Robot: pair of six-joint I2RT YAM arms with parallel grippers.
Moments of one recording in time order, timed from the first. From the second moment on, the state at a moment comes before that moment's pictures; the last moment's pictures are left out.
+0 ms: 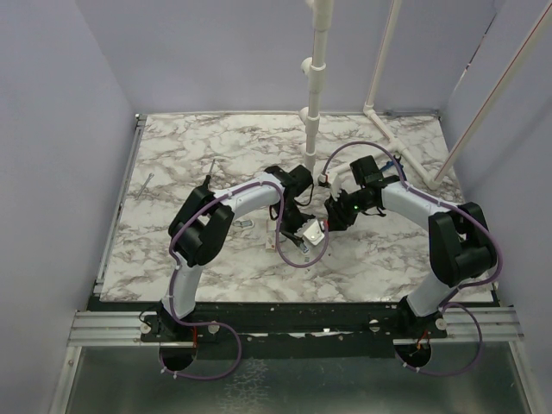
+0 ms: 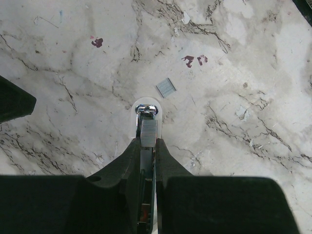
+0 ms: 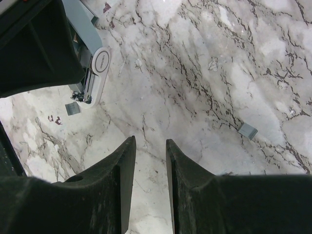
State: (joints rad) left arm -0.76 2.06 1.56 -1.04 0.70 1.58; right arm 0.33 1.66 1.01 -0.52 -0.66 -0.55
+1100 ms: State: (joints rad) left arm -0.76 2.07 1.62 -1.09 0.71 1.60; right arm 0.33 1.68 1.01 -0.52 -0.66 -0.55
